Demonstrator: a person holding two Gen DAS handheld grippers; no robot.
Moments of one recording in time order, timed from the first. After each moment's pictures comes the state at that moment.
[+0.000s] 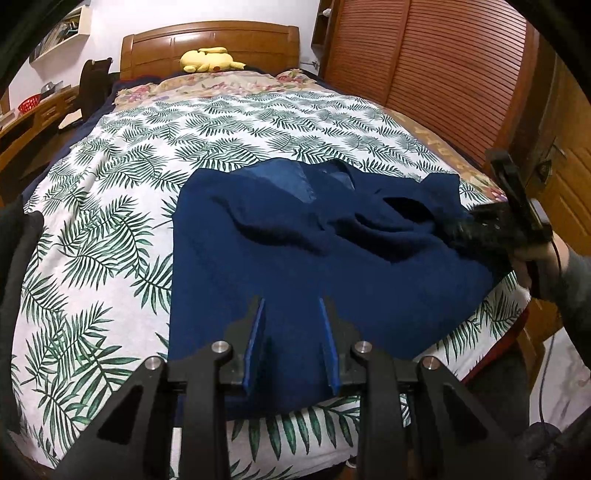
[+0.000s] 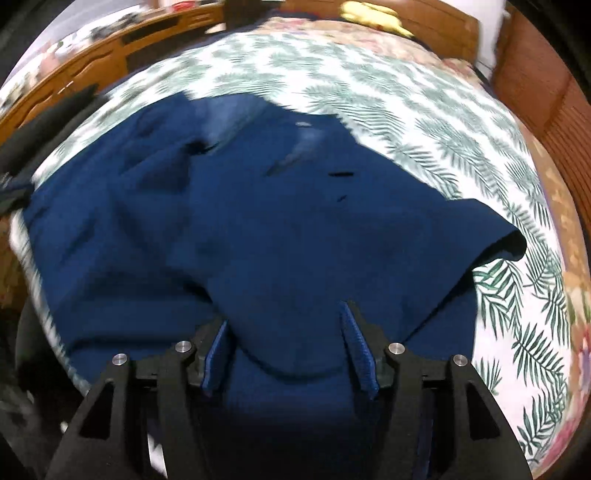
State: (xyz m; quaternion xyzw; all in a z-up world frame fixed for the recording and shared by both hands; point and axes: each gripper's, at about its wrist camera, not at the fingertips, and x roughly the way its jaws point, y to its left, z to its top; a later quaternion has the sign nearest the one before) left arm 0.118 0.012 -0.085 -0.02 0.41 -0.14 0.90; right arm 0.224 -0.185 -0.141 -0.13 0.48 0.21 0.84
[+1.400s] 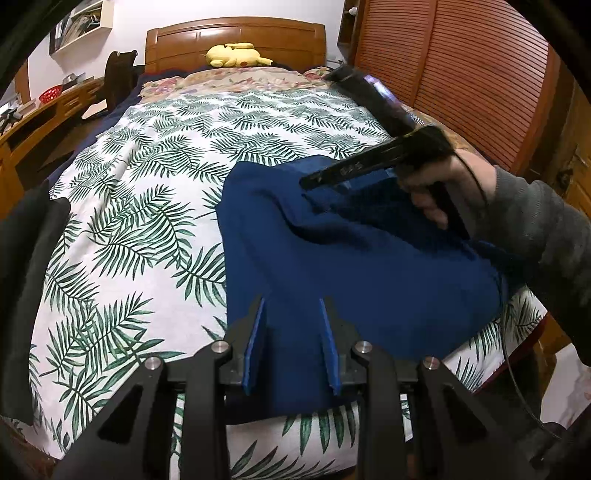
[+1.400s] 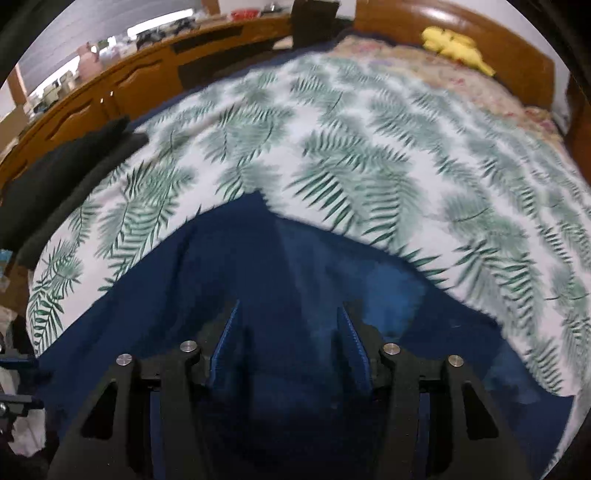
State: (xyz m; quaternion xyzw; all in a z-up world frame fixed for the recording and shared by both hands) left arm 0.122 0.044 -0.088 -0.02 0.42 -0.10 0.90; right arm 0.361 0.017 -0.136 -0.14 0.47 0.34 0.80
